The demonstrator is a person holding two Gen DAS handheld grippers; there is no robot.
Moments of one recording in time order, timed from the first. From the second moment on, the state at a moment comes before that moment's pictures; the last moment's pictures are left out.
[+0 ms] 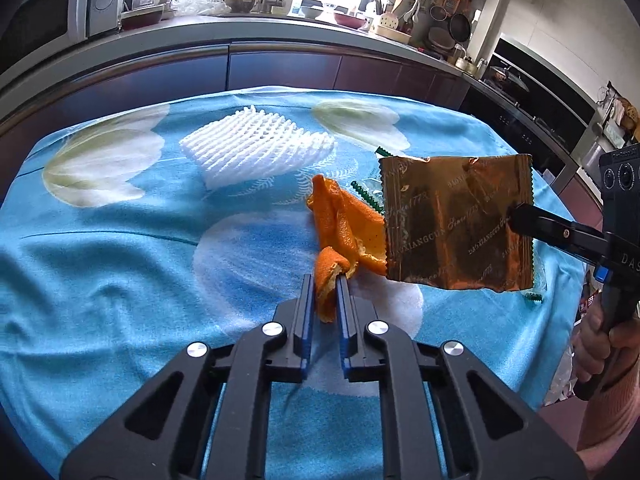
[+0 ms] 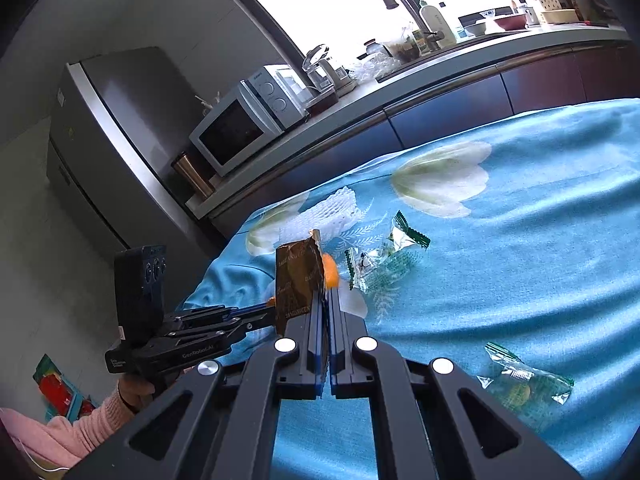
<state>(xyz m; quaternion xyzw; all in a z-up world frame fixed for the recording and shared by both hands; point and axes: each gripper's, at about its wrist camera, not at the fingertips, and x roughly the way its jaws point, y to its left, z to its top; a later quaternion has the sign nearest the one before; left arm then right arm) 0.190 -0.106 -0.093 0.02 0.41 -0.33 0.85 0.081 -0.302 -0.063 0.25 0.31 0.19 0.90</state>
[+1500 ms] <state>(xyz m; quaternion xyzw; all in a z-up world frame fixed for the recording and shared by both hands) 0.117 0.021 -0.073 -0.02 0.37 -0.25 0.89 0.098 -0.216 -0.048 0.23 0.32 0.28 0.87</state>
